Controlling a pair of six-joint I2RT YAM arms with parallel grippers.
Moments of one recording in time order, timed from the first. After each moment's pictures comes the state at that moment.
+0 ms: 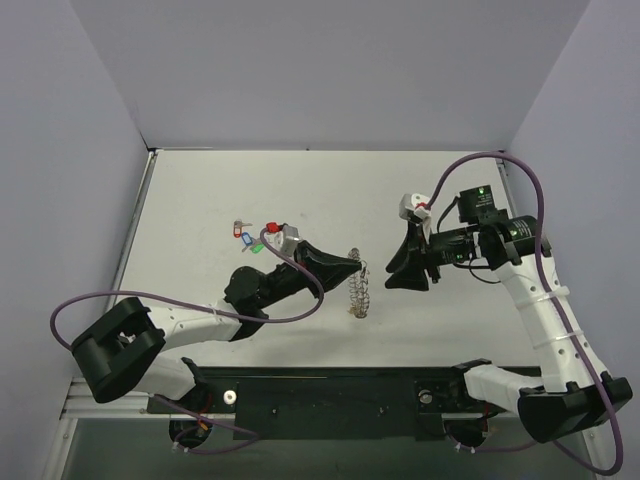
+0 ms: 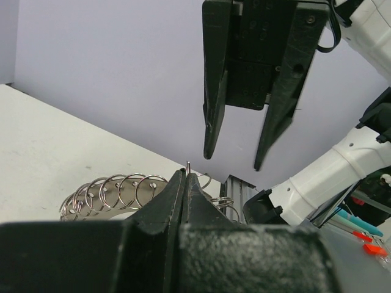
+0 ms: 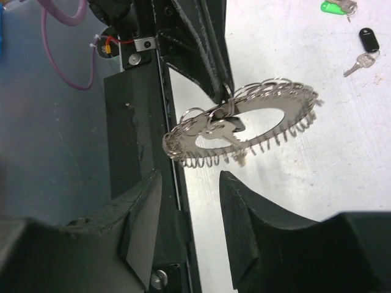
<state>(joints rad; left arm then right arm) -0.91 1.37 0.52 1.28 0.30 -0.60 0.26 1.13 1.29 -1.17 -1.05 -0.63</state>
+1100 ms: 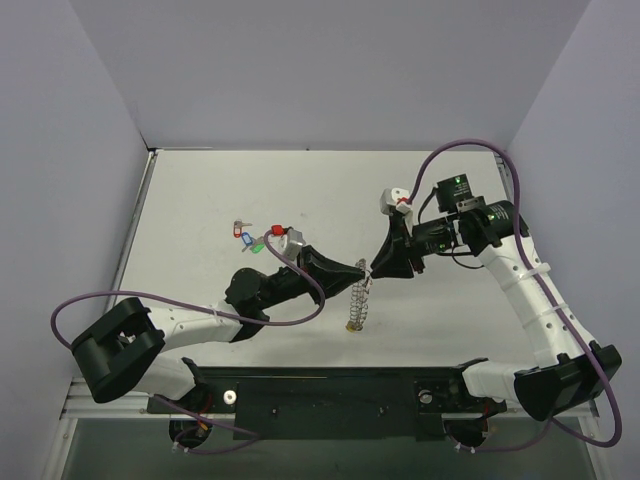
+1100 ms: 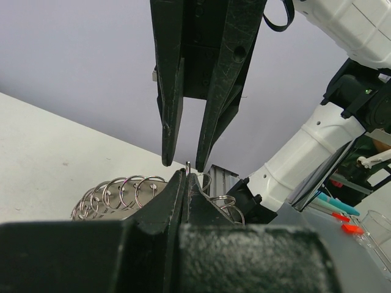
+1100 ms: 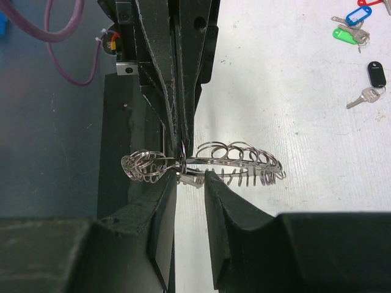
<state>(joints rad) -0.93 1.37 0.52 1.28 0.37 -0.62 0.35 1.26 1.35 -1.12 -1.07 -0.73</state>
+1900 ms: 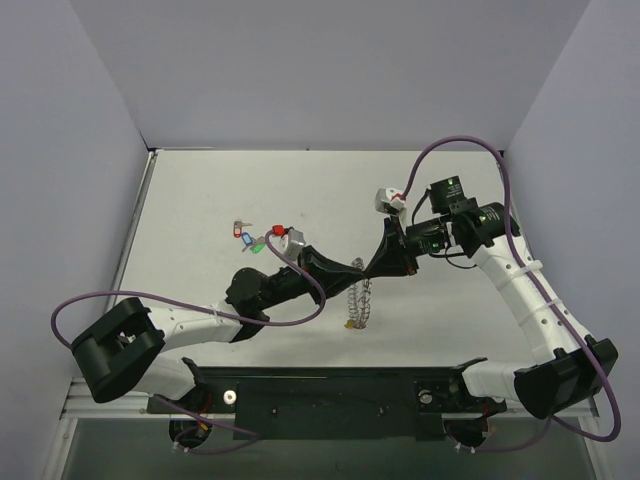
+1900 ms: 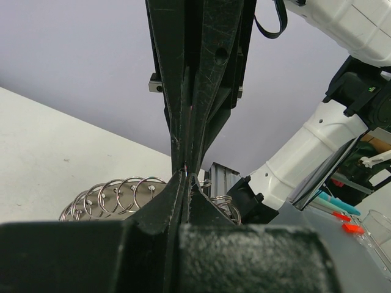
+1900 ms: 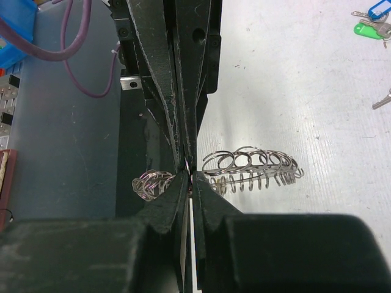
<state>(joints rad) -0.93 1.37 0.52 1.26 0.37 -0.62 0.37 1.27 1.30 -1.03 -1.10 -0.60</state>
